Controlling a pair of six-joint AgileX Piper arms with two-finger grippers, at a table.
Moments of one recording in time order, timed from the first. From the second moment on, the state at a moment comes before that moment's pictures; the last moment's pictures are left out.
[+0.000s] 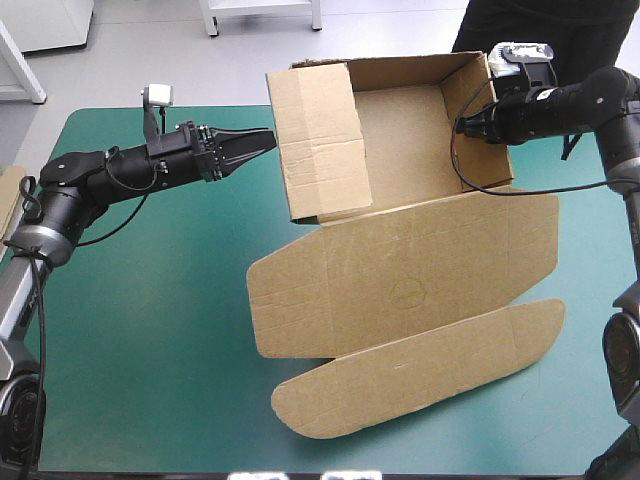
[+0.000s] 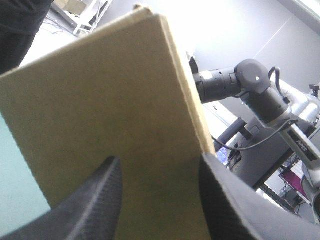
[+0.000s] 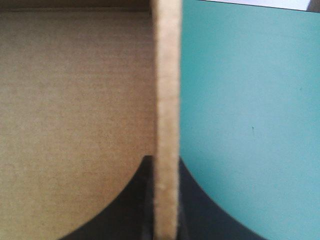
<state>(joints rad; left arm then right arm) -0.02 1.55 -1.34 -1.66 1.20 1.06 -0.02 1.74 -1.86 0.53 1.06 -0.36</state>
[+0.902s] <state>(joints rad) -0.29 1.58 -1.61 -0.93 0.81 0.49 0.06 1.79 -1.86 0.38 1.01 -0.21</state>
